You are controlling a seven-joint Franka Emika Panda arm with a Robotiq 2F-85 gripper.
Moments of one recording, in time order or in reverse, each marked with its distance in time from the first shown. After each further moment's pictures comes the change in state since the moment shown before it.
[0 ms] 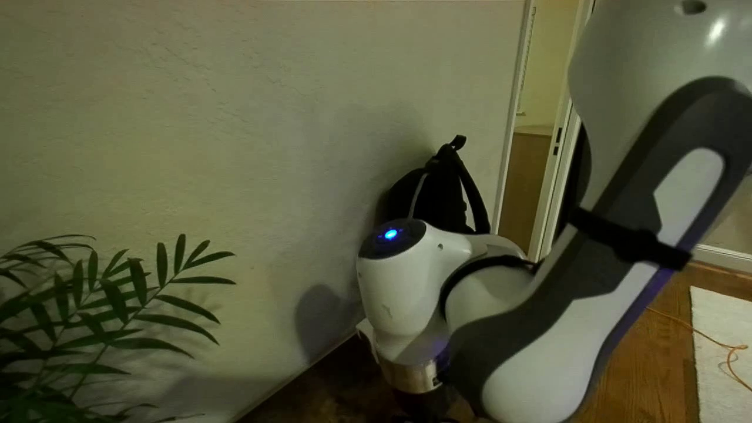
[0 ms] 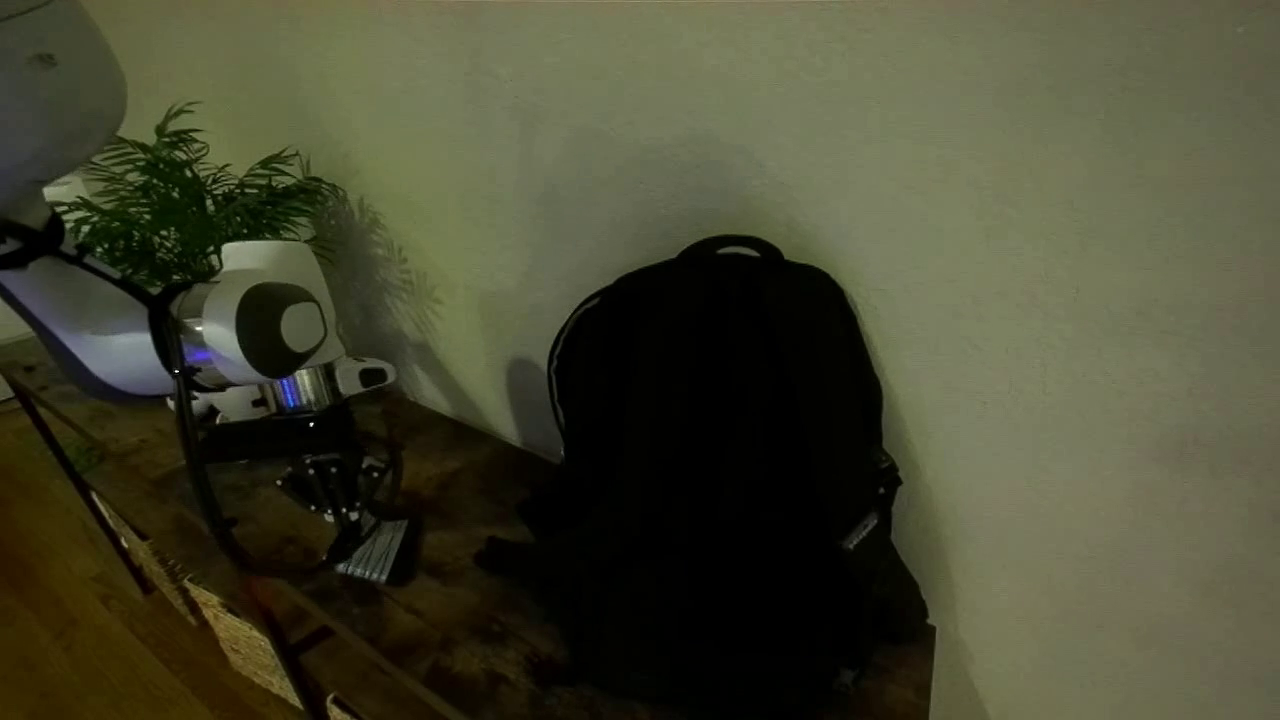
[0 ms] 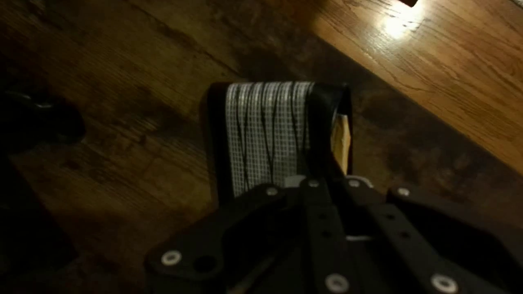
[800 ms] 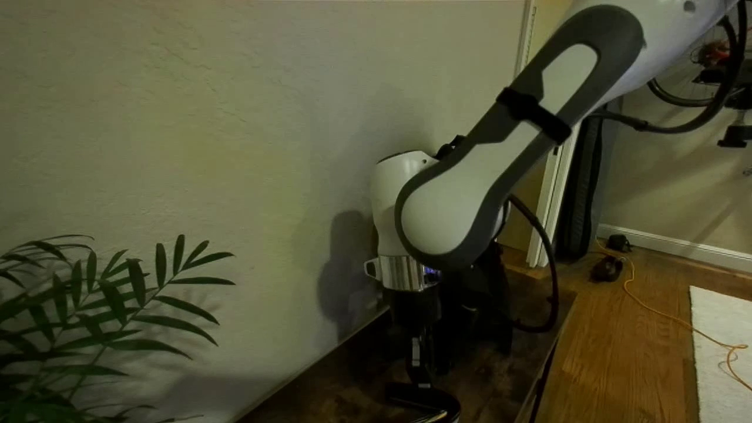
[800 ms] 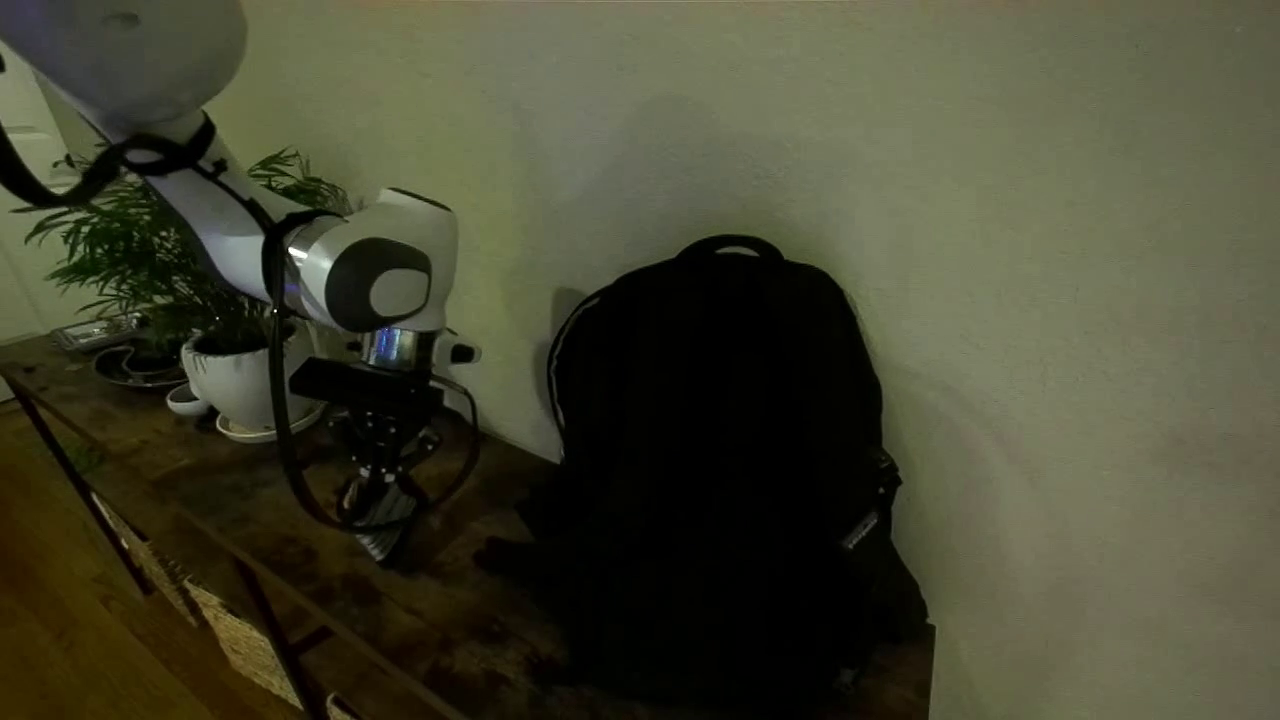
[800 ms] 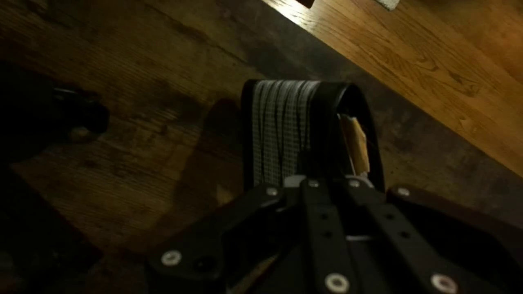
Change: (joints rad) arm -0.323 -0.031 0.184 0.113 0.305 -0.231 -0.396
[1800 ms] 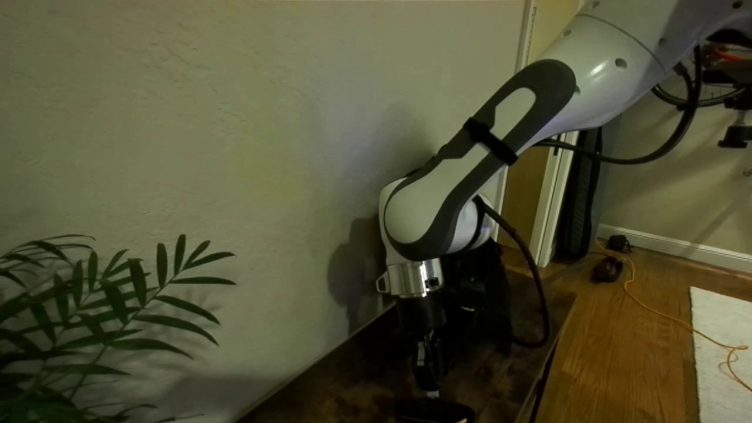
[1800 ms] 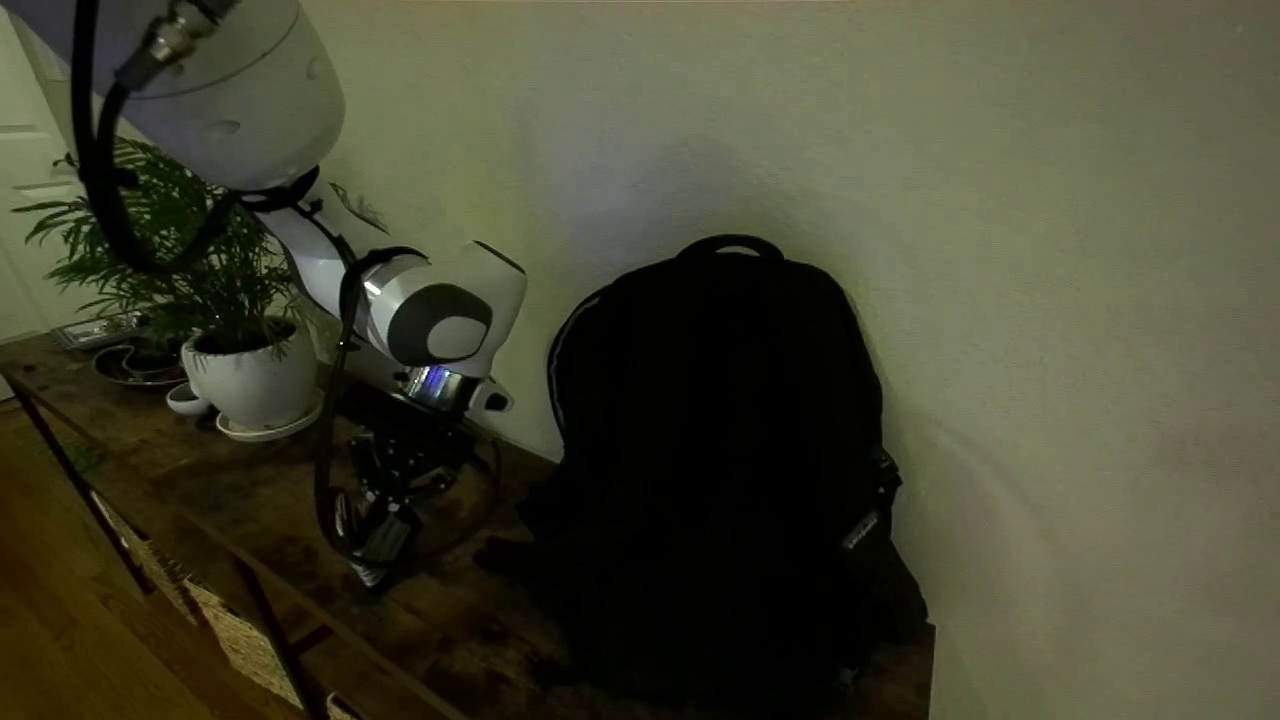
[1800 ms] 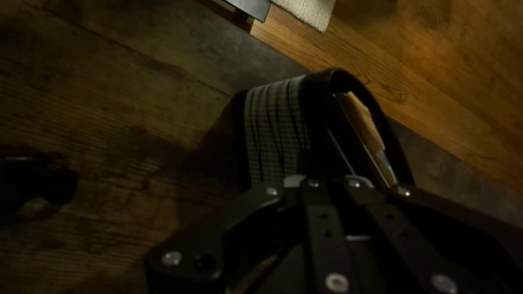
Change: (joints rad) arm -0.078 0.146 0.015 0.160 0.138 -0.190 -0.099
